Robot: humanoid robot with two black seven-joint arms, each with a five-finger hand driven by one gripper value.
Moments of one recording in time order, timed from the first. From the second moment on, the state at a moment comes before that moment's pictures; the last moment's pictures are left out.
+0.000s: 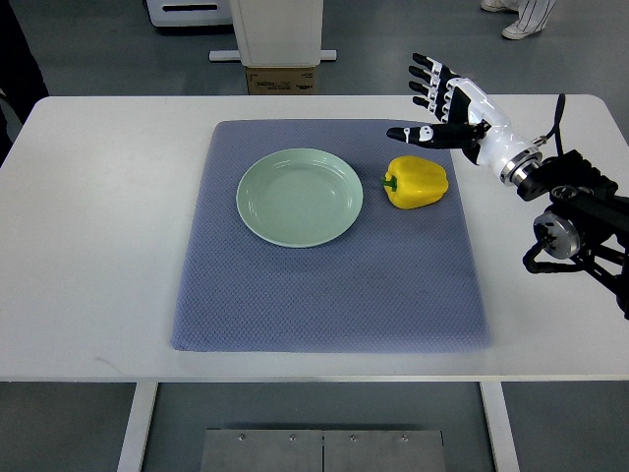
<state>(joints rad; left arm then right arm) -0.02 0.00 -0.17 -0.21 0.04 0.15 0.02 0.99 -0.40 0.26 0.99 -0.38 -0.04 0.42</state>
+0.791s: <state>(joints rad) -0.02 0.00 -0.17 -0.21 0.04 0.15 0.02 1.36 -0.45 -0.37 1.10 -0.47 -0.21 0.42</state>
